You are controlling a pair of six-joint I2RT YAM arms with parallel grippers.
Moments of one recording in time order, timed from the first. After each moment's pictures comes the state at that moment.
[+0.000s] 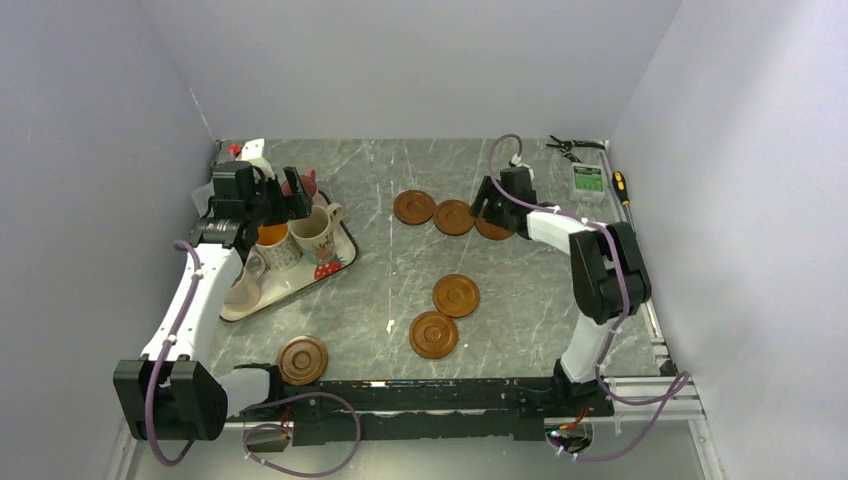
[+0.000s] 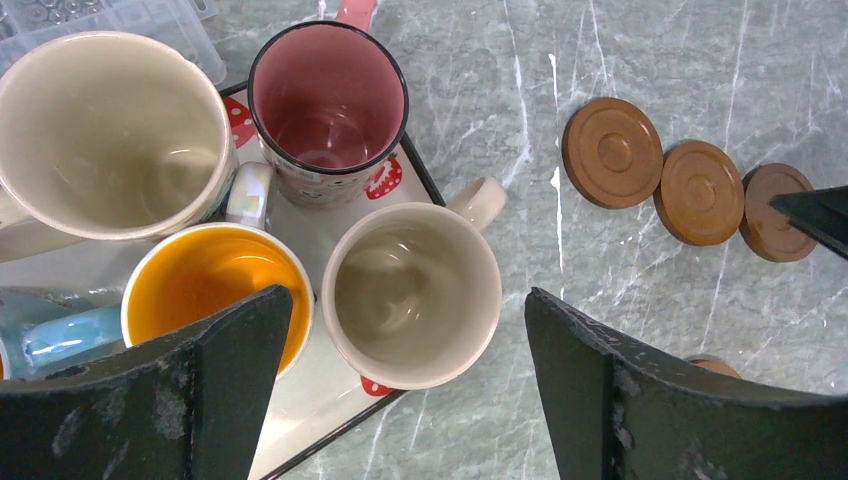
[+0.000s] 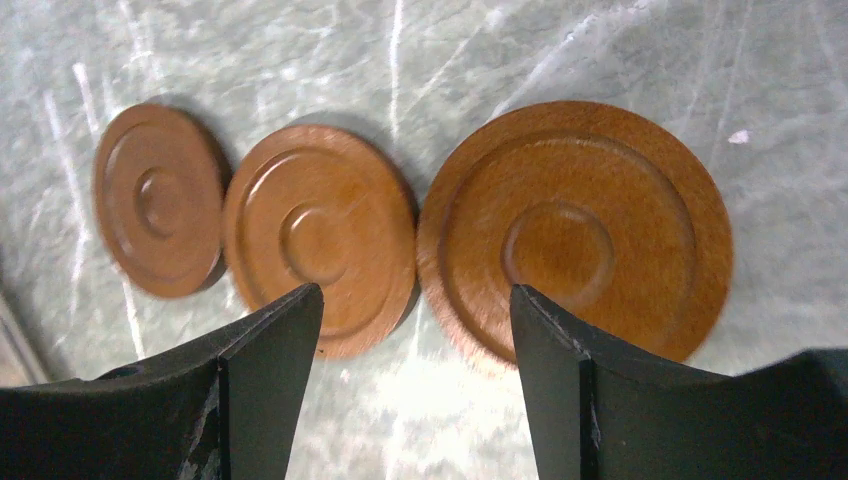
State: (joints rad) left arm -0.02 1.18 1.05 -0.40 0.12 -0.26; right arm 0.26 1.86 1.08 0.06 -0.01 0.59
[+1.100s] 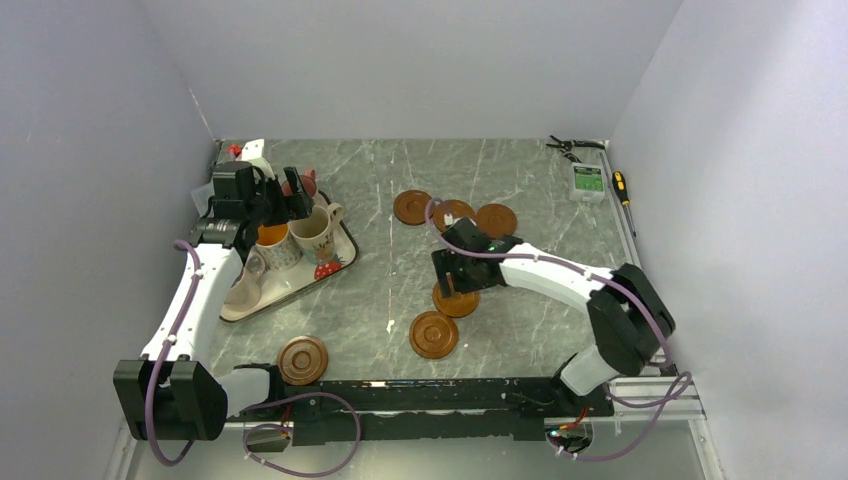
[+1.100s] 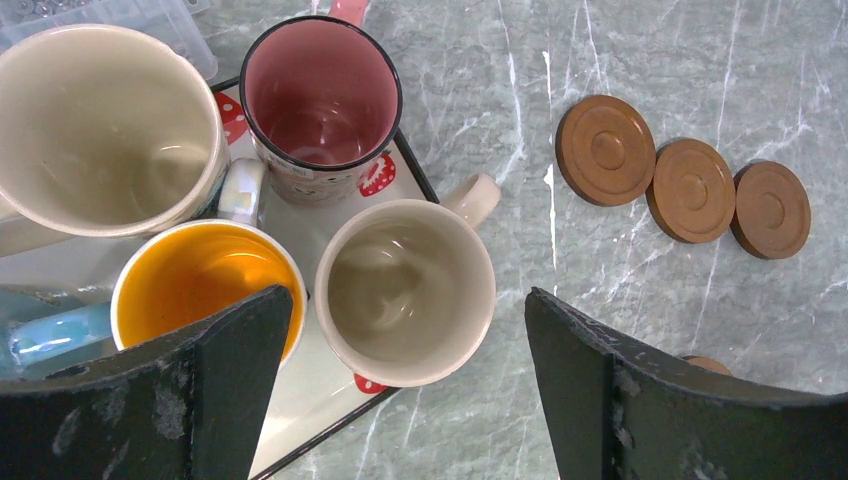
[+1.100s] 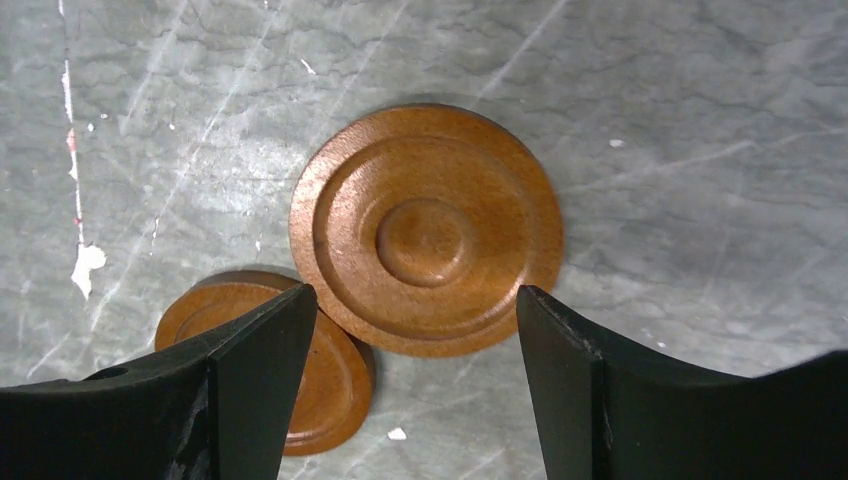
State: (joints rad) left arm -0.02 1.18 1.05 -0.41 0.13 -0.27; right arm 0.72 1.50 0.94 -0.52 0.08 0.45
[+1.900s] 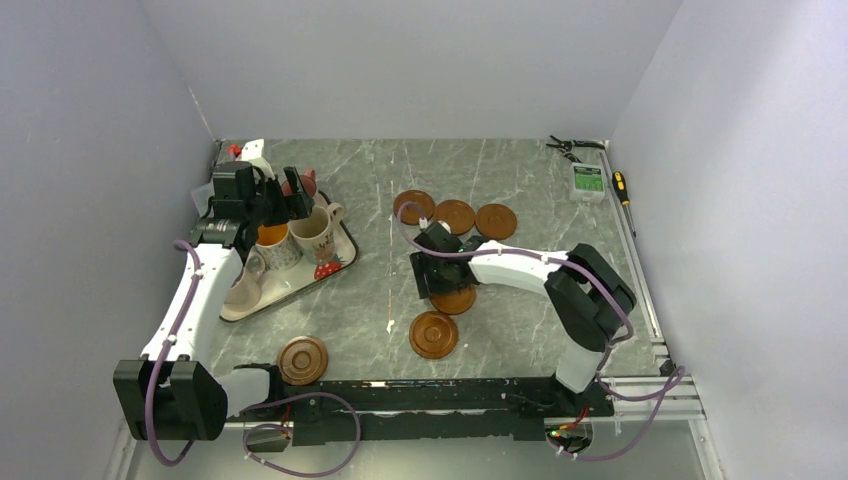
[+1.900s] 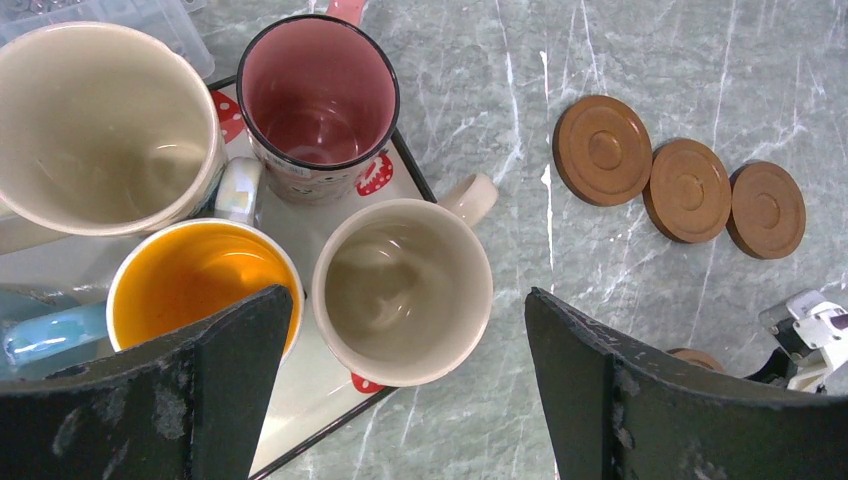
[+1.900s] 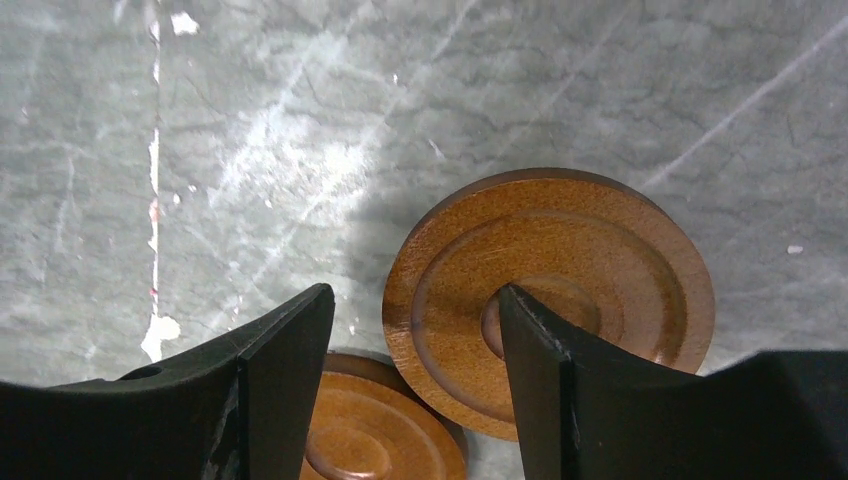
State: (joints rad) left arm -0.02 1.18 1.05 -0.41 0.13 -0.28; right arm 0.82 1.73 1.04 -0.41 0.08 0.53
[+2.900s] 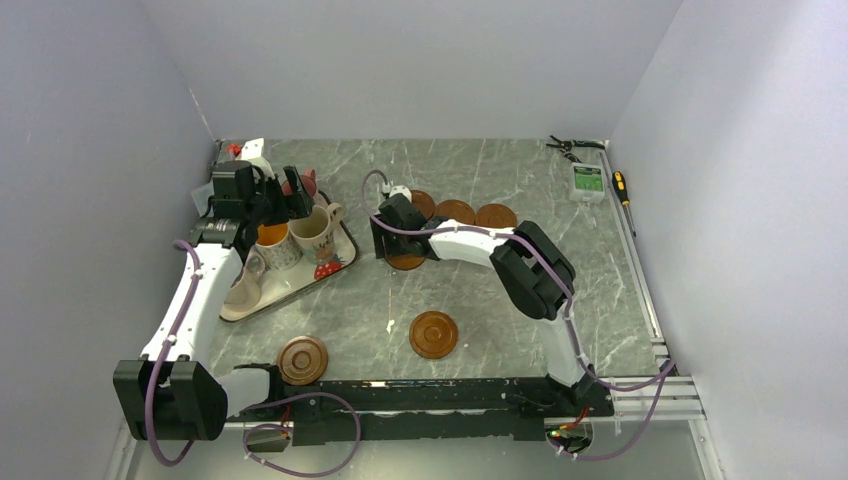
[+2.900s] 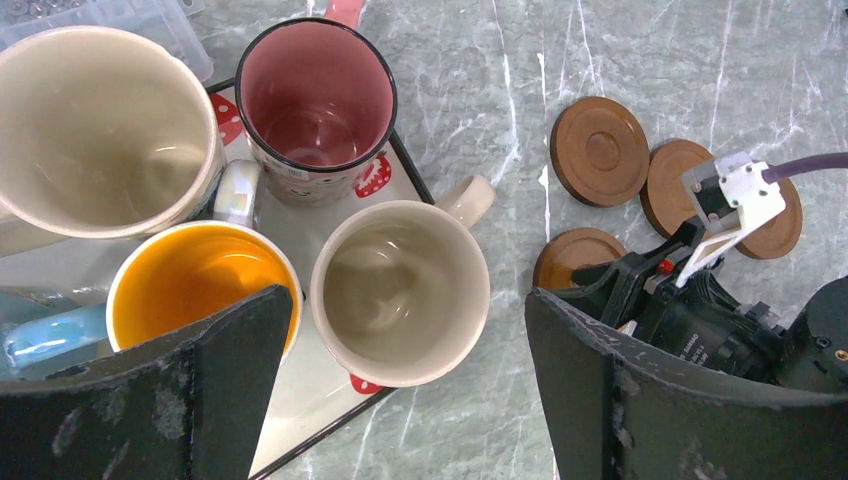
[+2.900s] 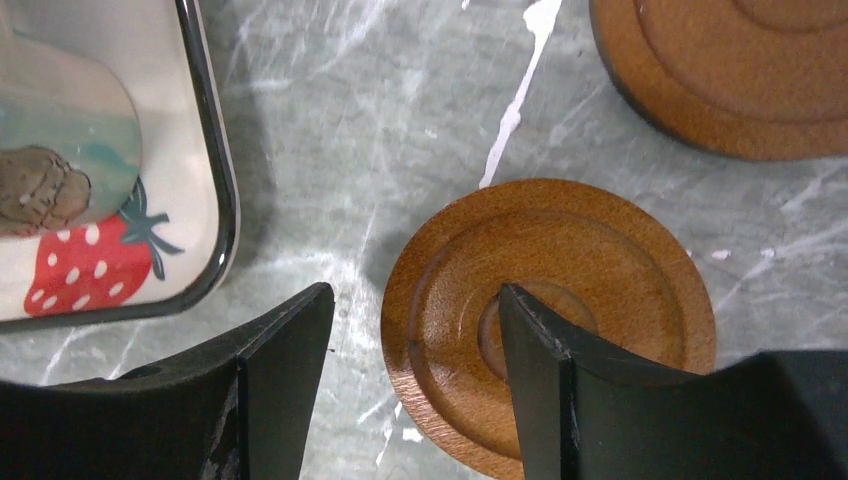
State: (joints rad) left arm -0.02 1.18 1.05 -0.41 0.13 -0.28; right arm 0.82 2.10 1.44 -0.15 0.13 0.49
